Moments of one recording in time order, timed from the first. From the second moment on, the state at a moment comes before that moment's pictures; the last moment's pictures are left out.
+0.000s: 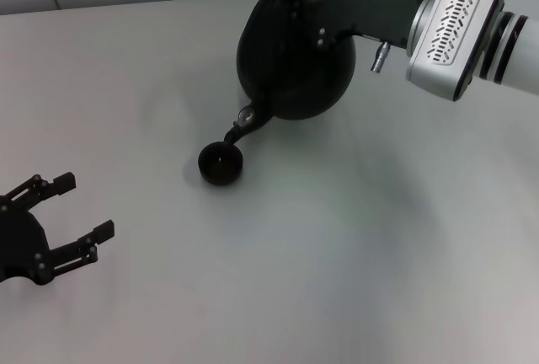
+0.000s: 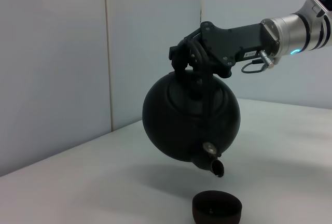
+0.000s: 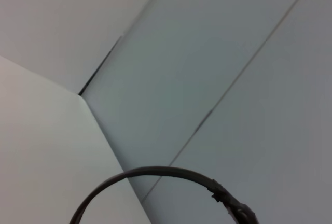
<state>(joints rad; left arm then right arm) -0.32 -2.06 0.41 0.50 2.04 1.64 -0.81 0.75 2.08 -0.75 -0.36 -1.57 -1.12 0.31</state>
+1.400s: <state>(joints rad) -0.32 -2.07 0.41 0.49 2.03 1.64 -0.81 0.75 2.09 -0.82 -0.40 -1.57 -1.10 0.28</state>
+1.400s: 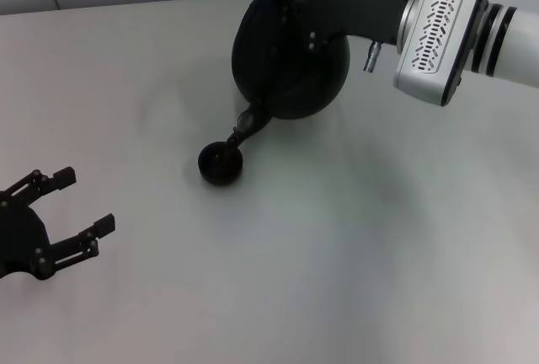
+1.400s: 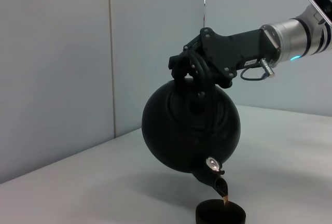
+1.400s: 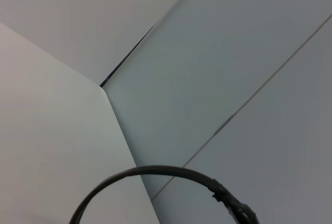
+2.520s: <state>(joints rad) -0.31 -2.06 0.42 0.49 2.01 1.65 -0.82 0.60 2.08 -0.81 -0.40 -1.32 -1.10 0.73</state>
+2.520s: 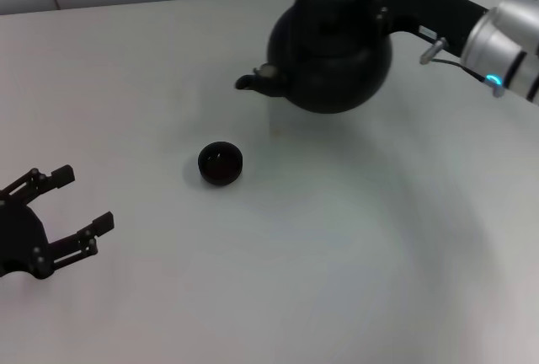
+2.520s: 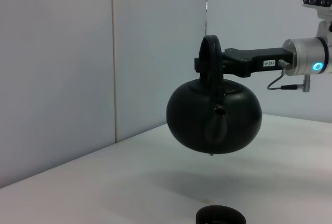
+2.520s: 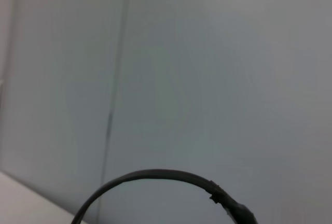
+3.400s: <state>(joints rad) -0.31 -2.06 0.42 0.49 2.01 1.65 -0.81 0.46 2.08 -0.77 -0.32 -1.18 -1.14 0.71</state>
